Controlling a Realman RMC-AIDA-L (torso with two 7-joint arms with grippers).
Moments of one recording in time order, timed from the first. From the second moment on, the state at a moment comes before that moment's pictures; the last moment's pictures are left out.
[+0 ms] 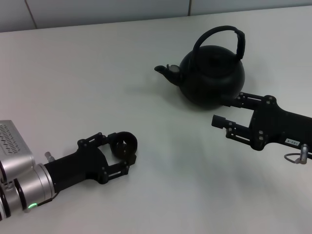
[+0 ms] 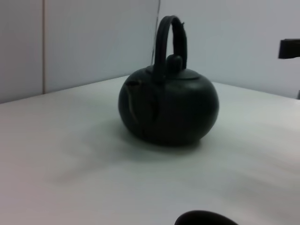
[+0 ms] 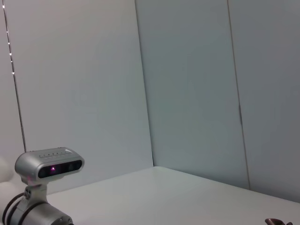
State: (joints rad) left arm -0.51 -2.08 1.25 0.08 1.29 1.22 -0.71; right arm 0.30 2.08 -0.68 -0.51 -1.73 -1.69 0.94
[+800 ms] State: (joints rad) left arm -0.51 -2.08 1.25 0.09 1.29 1.27 -0.71; right arm 0.30 2.08 -0.68 -0.51 -1.73 -1.66 0.94
